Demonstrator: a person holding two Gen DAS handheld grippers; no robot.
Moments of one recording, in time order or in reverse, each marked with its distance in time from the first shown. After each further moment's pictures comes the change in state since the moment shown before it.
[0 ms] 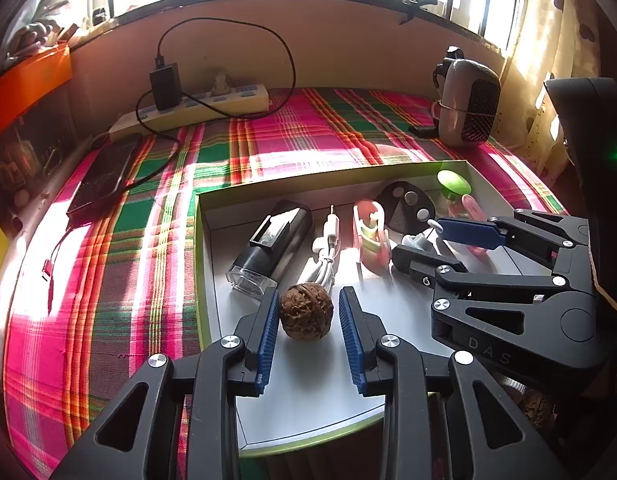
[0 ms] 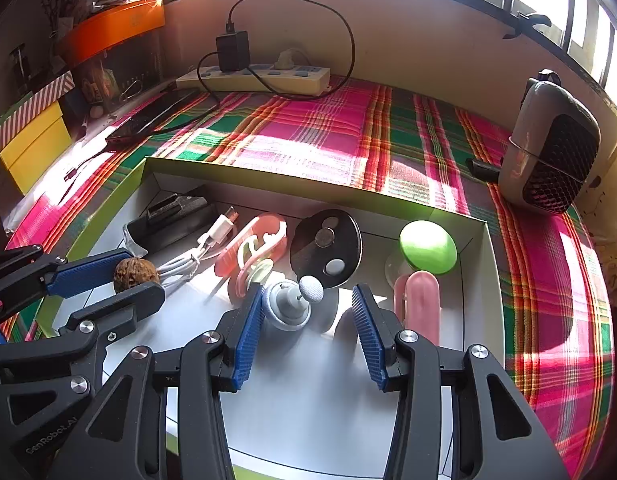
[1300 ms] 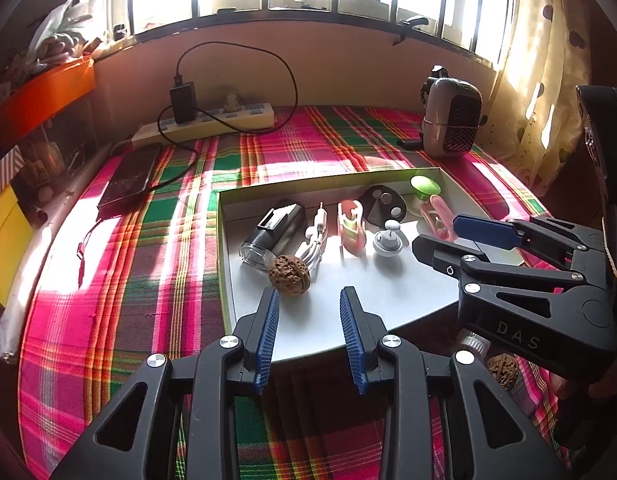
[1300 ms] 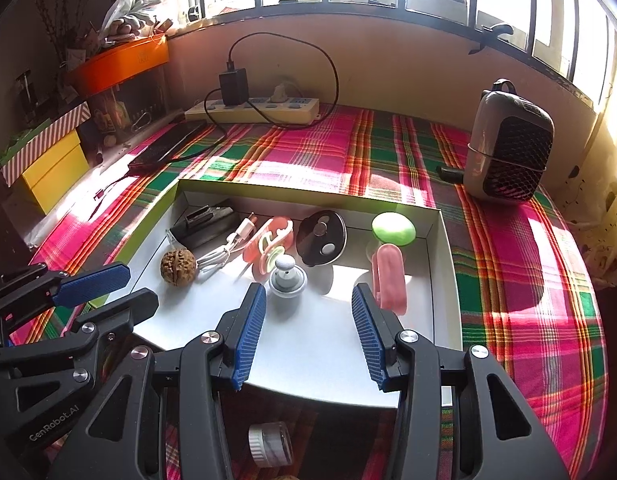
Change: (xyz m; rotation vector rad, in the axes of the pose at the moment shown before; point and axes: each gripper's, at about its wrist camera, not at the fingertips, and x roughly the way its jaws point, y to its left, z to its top) left arm -0.049 -0.009 -0.023 -0.012 -0.057 0.019; right arm -0.055 0.004 -0.023 0.065 -0.095 -0.001
